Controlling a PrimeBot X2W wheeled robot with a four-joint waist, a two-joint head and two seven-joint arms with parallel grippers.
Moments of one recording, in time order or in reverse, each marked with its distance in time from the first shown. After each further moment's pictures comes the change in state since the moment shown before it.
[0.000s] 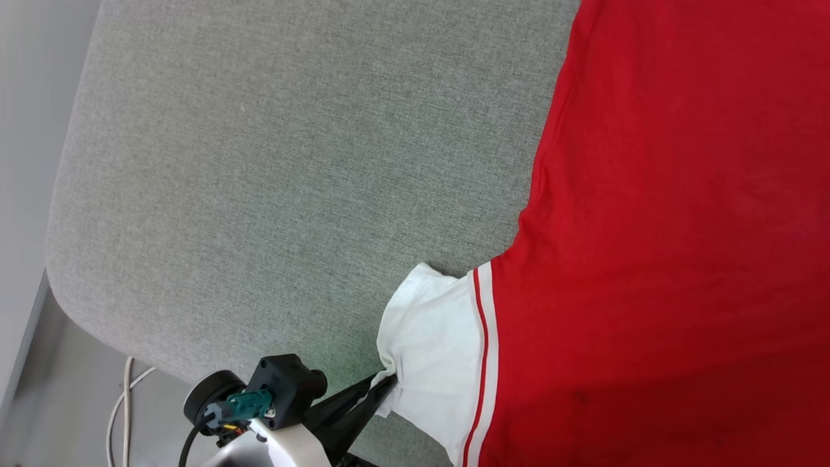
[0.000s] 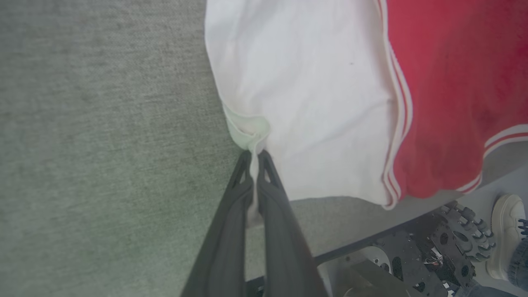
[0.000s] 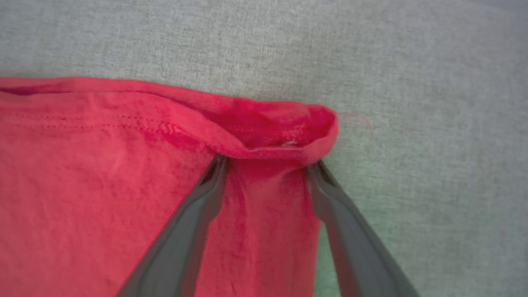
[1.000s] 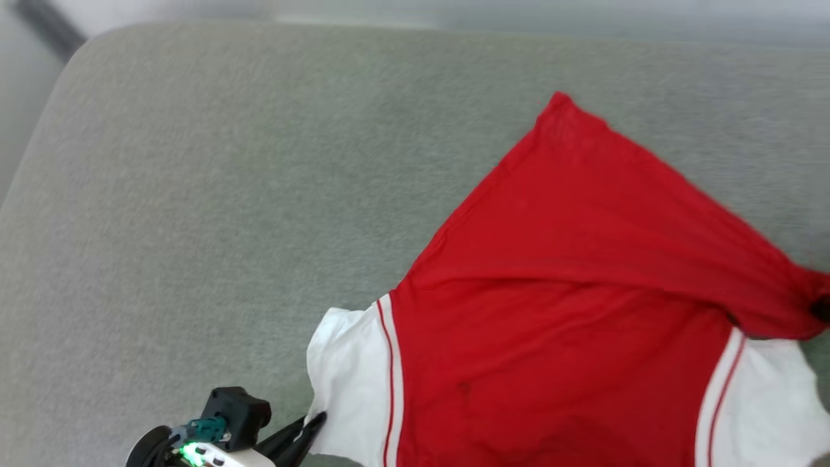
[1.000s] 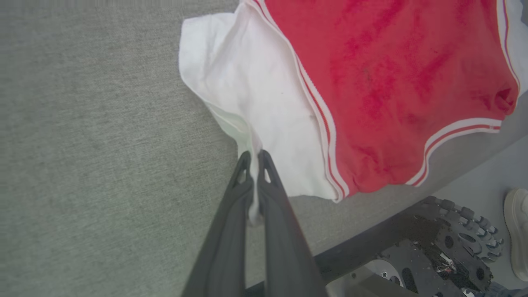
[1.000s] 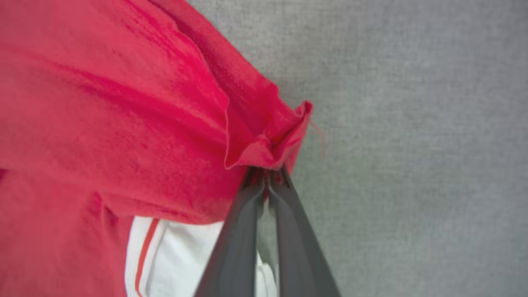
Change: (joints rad) left arm 0.121 0.067 0.024 0.085 -0.055 0.091 -0.014; right arm 0.598 0.102 0.016 -0.012 0.226 0.000 -0.151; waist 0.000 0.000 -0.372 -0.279
